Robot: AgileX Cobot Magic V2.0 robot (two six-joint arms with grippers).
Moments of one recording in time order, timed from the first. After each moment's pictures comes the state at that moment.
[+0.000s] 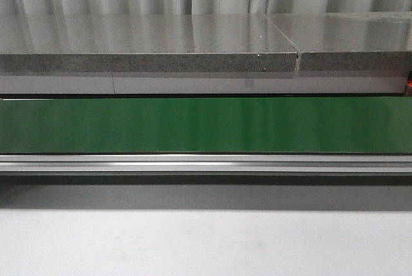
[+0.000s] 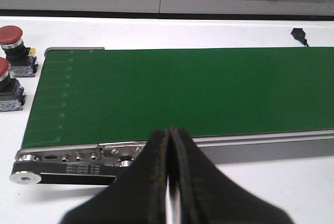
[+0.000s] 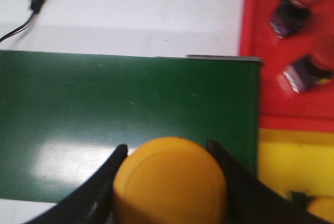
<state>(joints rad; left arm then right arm) -0.23 0.49 -0.42 0.00 0.45 -0.11 -0.45 1.17 -0.92 0.47 0.73 -0.56</state>
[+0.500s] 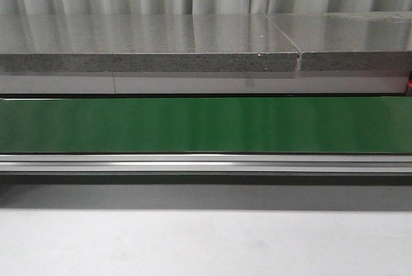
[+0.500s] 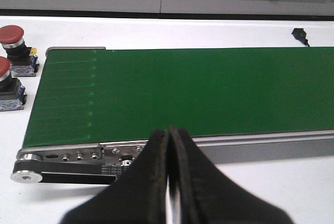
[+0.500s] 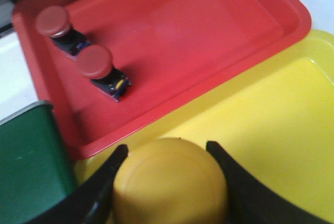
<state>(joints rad) -0.23 0.49 -0.42 0.00 0.45 -0.11 -0.81 1.31 -0.90 0.46 0.50 -0.42</state>
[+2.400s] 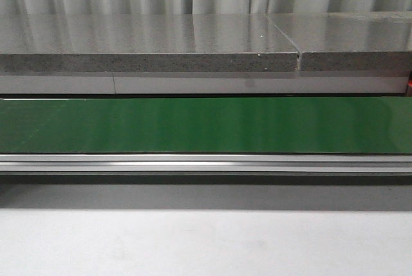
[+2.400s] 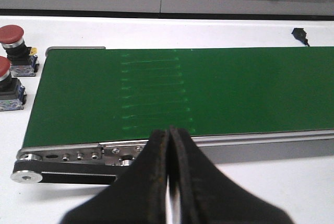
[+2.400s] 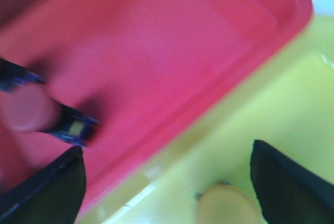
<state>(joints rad) -0.23 0.49 -0.42 0.00 0.45 -0.11 -0.74 1.51 -0.90 0.55 0.23 -0.41</state>
